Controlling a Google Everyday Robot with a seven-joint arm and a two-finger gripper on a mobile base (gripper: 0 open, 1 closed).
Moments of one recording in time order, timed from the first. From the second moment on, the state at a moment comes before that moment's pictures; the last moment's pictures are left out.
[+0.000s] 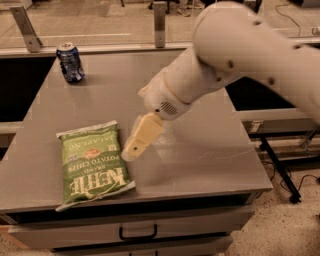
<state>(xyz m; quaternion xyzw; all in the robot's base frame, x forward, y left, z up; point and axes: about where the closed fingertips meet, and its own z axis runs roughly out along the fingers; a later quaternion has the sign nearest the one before) 0.491 0.053 0.884 -0.63 0.69 0.20 0.29</state>
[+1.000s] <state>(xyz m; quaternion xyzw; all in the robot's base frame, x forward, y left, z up) 0.480 0.142 0.834 -0.60 0.69 0.28 0.29</state>
